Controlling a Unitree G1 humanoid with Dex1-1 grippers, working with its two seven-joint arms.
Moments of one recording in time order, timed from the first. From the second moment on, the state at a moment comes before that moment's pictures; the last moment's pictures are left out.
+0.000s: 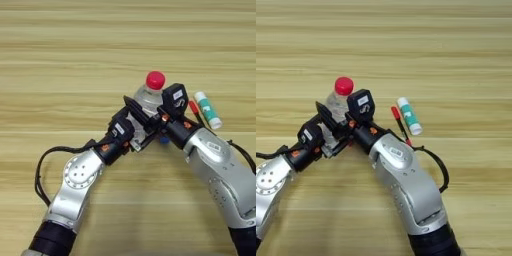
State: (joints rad) left arm -0.05 0.15 -0.25 0.12 -0.04 -0.36 -0.51; right arm -0.12 -0.03 0.32 -0.45 0.25 0.46 0.25
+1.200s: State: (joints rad) left arm -0.05 0.15 -0.23 0.12 -0.04 -0.34 -0.51; right arm -0.12 -0.01 0.28 -0.43 0.24 0.29 0.27
